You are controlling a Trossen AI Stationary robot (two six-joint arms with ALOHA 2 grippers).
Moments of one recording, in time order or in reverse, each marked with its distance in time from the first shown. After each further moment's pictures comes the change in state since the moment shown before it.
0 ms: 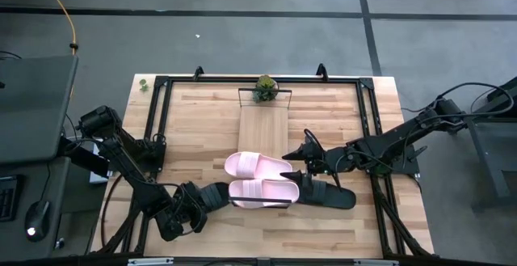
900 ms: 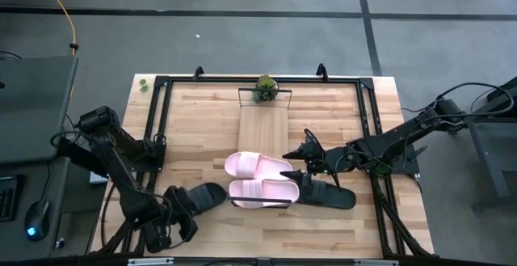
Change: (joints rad) left arm -0.095 -0.004 0.220 -0.384 -0.019 -0.022; right arm 0.000 0.000 0.000 -0.004 0.016 0.000
